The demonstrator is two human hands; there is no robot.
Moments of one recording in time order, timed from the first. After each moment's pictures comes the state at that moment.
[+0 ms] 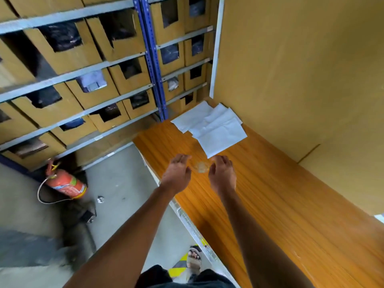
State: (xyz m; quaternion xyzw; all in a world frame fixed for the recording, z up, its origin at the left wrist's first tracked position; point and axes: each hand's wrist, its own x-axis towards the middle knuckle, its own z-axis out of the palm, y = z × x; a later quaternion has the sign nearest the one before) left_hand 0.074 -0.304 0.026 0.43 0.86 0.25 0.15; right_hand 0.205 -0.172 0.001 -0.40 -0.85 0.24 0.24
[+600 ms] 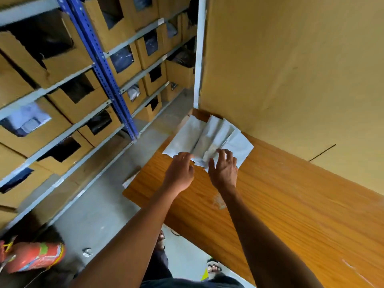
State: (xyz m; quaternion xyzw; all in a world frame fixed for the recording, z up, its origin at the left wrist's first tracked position) left_hand -0.116 -0.183 0.004 0.55 0.79 0.22 0.17; right_hand 0.040 -0.100 -0.012 -0.57 -0.78 0.21 0.17
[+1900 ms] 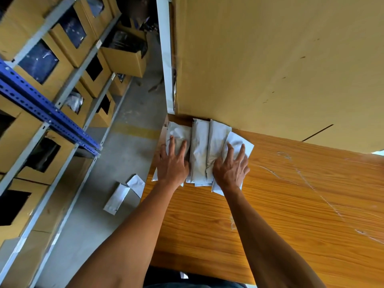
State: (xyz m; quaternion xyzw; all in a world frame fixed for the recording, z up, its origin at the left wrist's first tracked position) left_hand -0.208 -0.039 -0.055 0.67 0.73 0.01 0.12; right_hand -0.009 -0.030 -0.046 -0.79 -0.58 0.16 0.10
